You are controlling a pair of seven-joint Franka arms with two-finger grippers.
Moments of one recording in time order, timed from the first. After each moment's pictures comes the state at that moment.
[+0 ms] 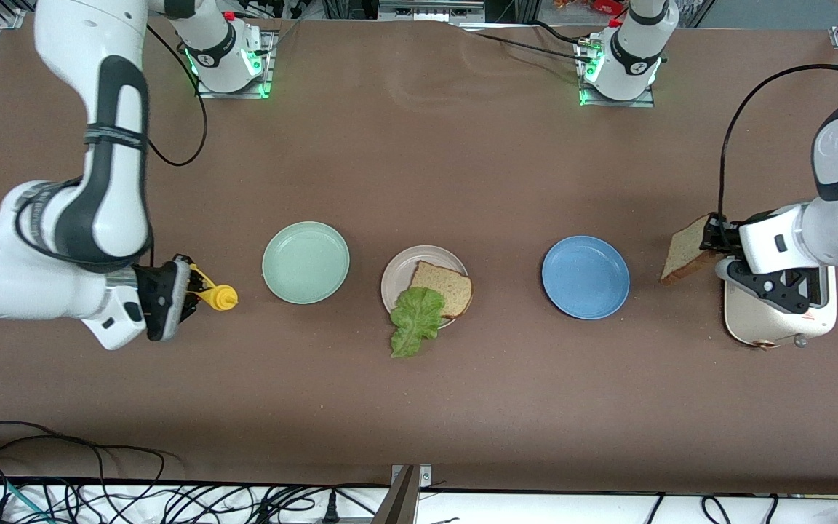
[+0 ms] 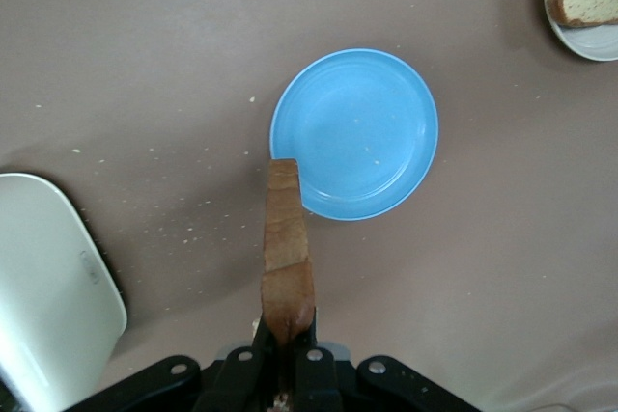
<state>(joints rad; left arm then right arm) -0.05 0.36 0.02 -1.43 -0.10 1.52 0.44 0.56 0.72 -0.77 -1.38 0.88 1.60 -1.67</state>
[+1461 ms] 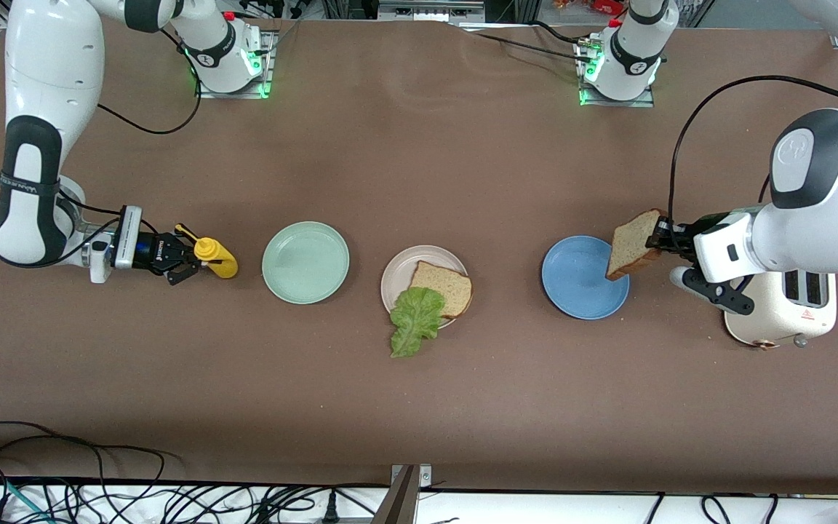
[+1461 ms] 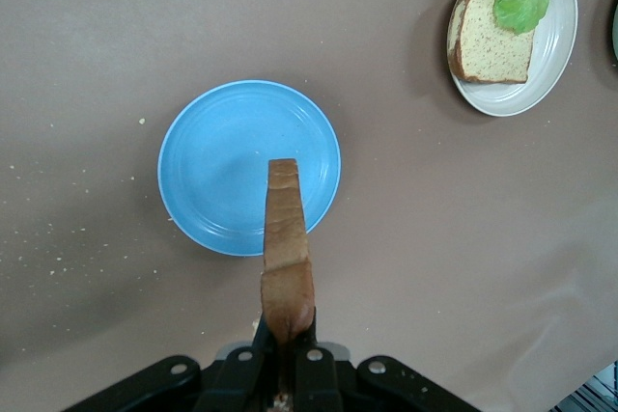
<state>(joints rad) -0.09 0.39 0.02 -1.44 -0.26 1.52 0.32 0.39 0.78 -0.74 -1.91 1.48 1.40 -2.60</state>
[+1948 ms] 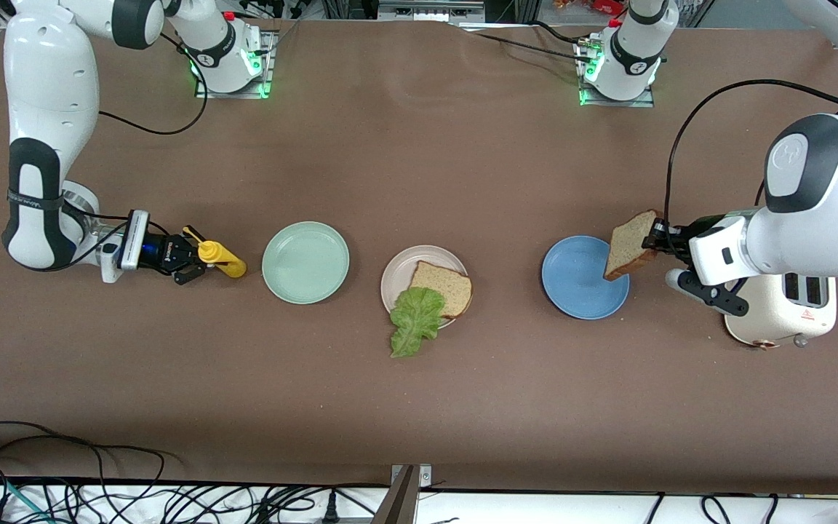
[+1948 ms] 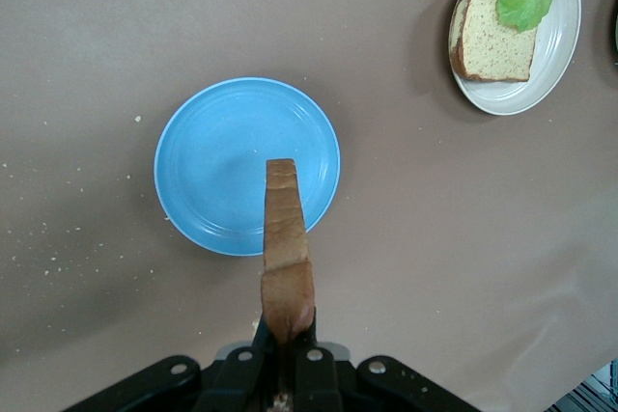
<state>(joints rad) -0.10 0.40 0.02 -1.44 -0.26 1.52 0.32 0.25 0.81 -0.59 -1.91 1.51 1.39 -2.64</state>
